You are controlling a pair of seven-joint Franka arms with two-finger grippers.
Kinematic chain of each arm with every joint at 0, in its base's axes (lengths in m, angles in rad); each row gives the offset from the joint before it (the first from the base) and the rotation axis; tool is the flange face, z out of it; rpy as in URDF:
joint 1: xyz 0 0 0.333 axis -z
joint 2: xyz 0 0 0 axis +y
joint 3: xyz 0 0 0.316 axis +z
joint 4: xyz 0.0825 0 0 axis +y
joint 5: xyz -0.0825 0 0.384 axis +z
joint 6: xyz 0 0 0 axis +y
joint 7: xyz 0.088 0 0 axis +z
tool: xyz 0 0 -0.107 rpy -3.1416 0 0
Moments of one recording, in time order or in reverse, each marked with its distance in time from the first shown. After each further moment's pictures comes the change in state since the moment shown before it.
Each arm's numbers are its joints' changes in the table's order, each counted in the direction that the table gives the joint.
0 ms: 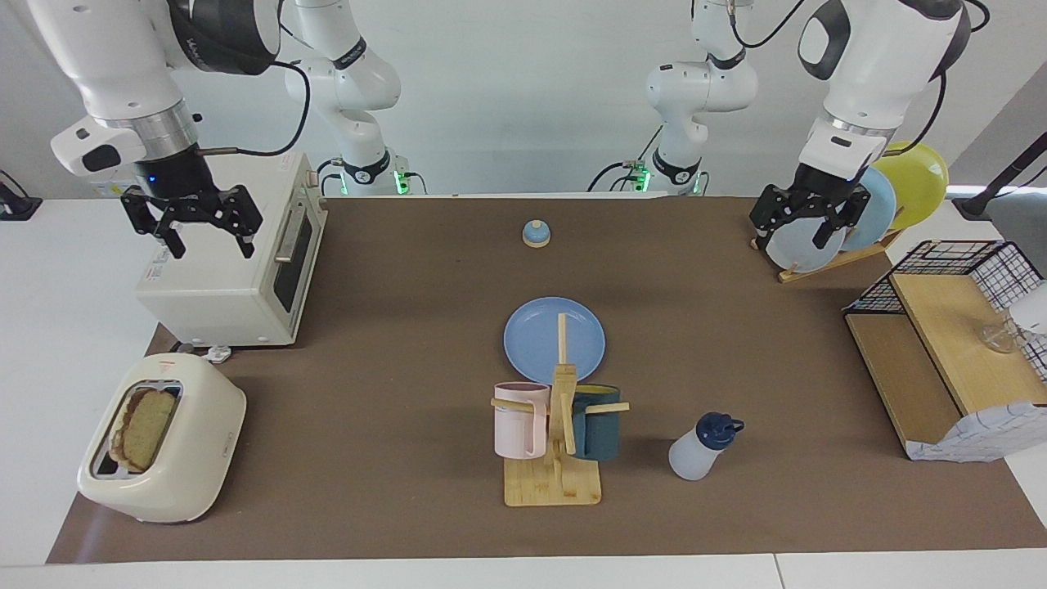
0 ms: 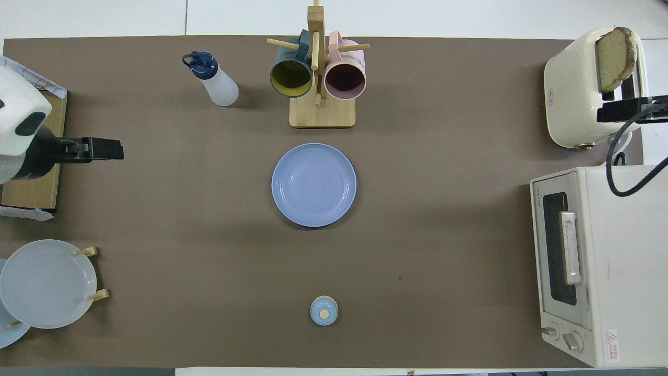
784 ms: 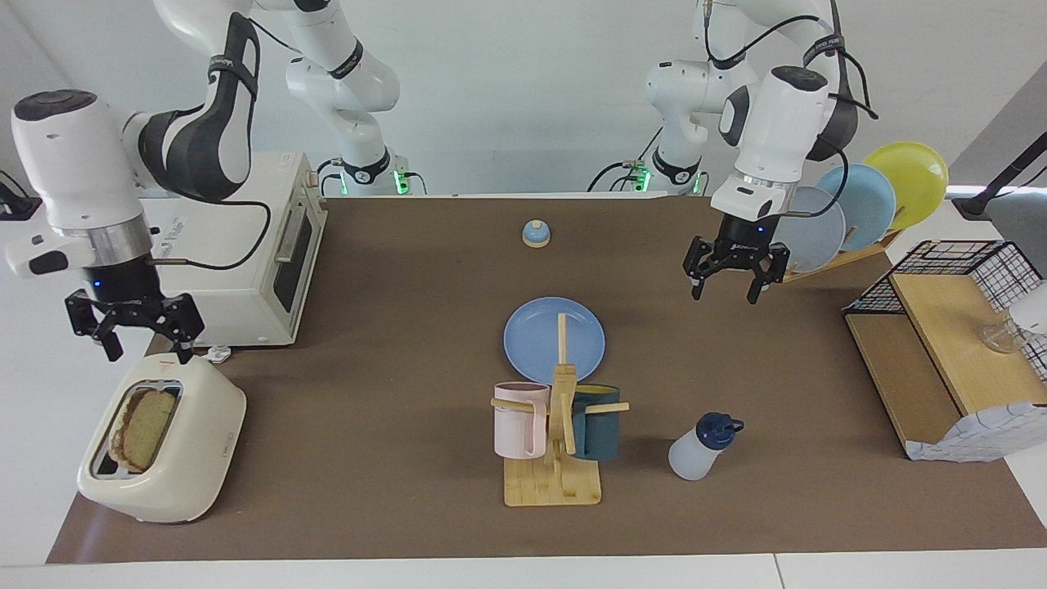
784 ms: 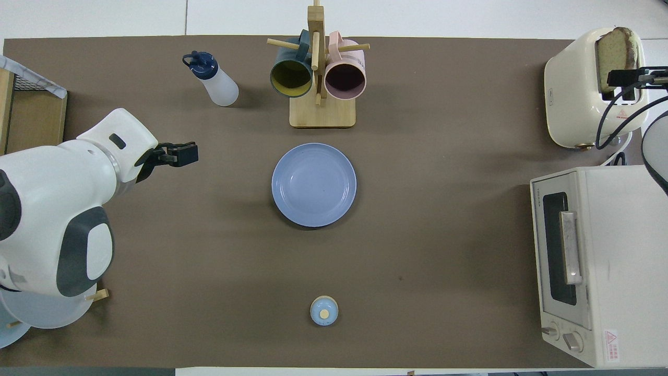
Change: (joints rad) left arm 0.125 0.047 -0.005 0.305 0.000 -0.607 0.033; right arm 0.123 0.225 -0.016 0.029 -0.008 -0.418 0.106
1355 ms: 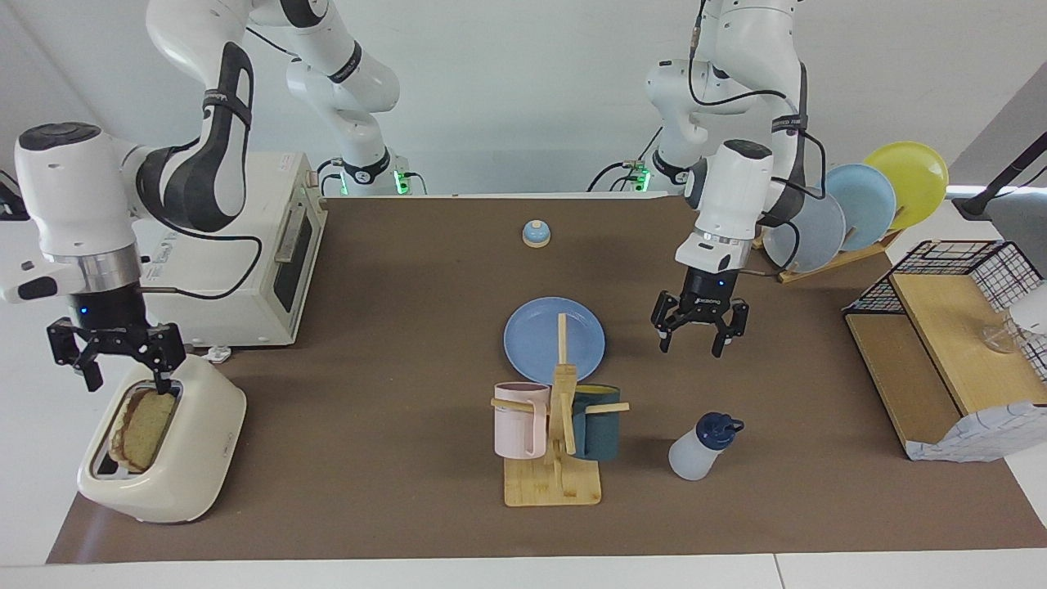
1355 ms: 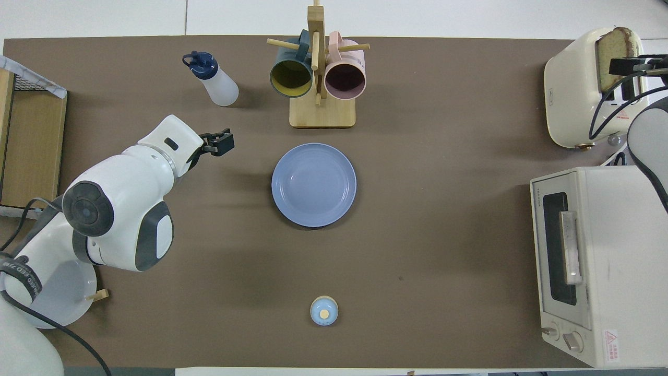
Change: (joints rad) left arm 0.043 0.218 0.001 0.043 0.000 -0.404 0.058; right arm 0.011 0.083 0.009 -0.044 -0.021 -0.117 0.021
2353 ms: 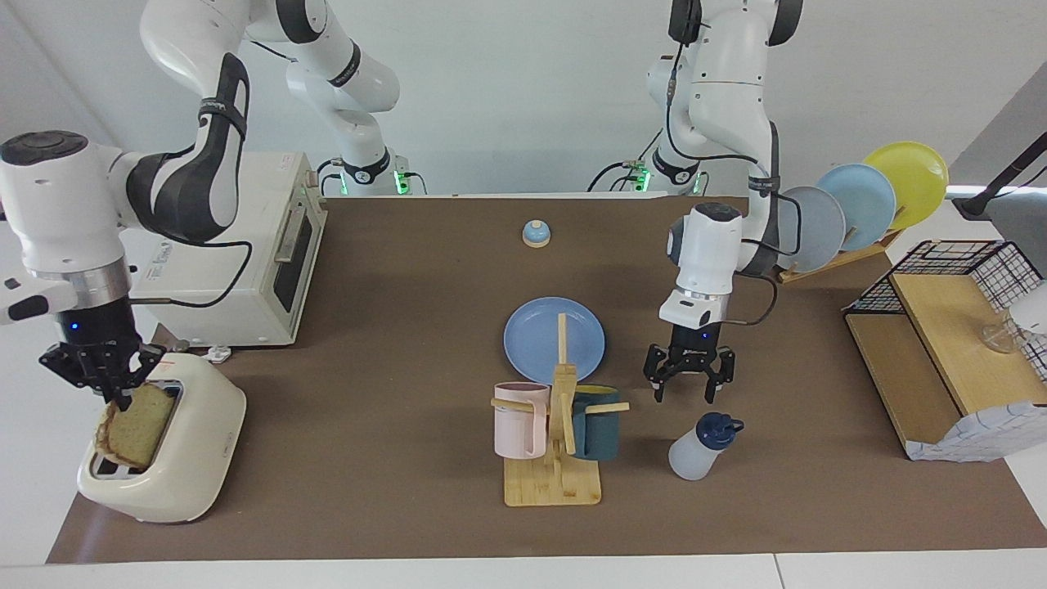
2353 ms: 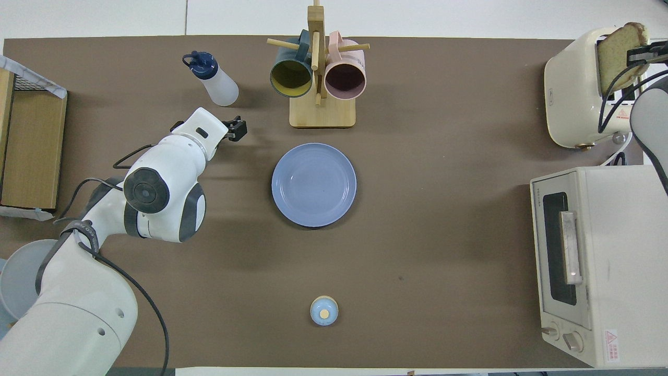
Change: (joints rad) left arm 0.354 0.293 0.359 -0.144 -0.053 -0.176 0.044; right arm -0.022 0.064 0.008 -0.176 -0.114 0.196 0.070
